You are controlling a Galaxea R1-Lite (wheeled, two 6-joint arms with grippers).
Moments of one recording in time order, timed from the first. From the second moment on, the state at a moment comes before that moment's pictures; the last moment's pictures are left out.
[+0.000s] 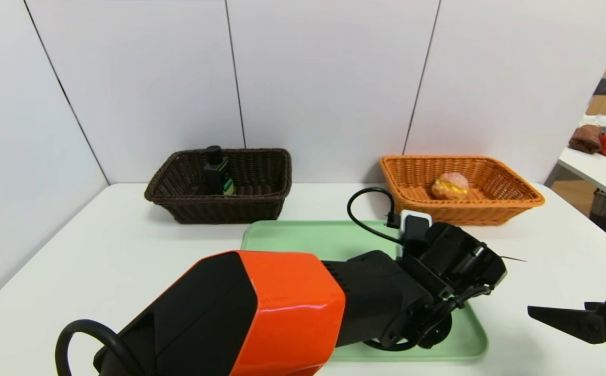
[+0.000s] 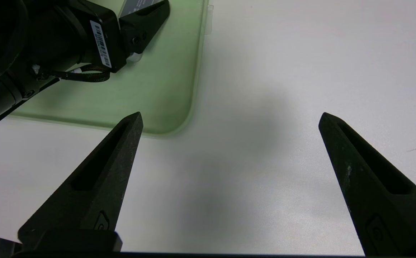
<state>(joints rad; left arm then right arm) -1.09 2.47 -1.98 0.19 0.61 -0.50 0.11 1.07 -0.63 0.29 0.13 0.10</state>
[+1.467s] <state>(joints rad) -1.09 2.44 -1.98 0.21 0.61 -0.49 0.11 1.06 -0.63 0.29 0.13 0.10</state>
